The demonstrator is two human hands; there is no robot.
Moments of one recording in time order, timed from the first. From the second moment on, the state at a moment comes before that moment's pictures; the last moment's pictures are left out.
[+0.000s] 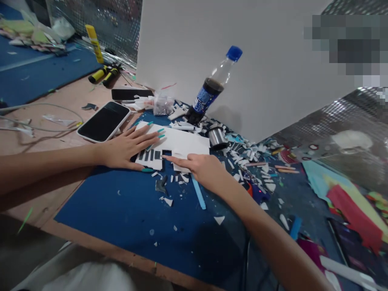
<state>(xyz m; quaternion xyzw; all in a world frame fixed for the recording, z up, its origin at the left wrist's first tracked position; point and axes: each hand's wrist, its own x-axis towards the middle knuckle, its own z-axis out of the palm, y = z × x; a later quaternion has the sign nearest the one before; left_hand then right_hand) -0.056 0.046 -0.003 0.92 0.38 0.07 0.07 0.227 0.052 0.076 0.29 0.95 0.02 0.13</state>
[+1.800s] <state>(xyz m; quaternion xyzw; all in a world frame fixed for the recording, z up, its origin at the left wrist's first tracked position) -0.032 0.044 0.000 0.89 0.44 0.10 0.10 0.218 0.063 0.051 0.23 0.95 0.10 0.15</state>
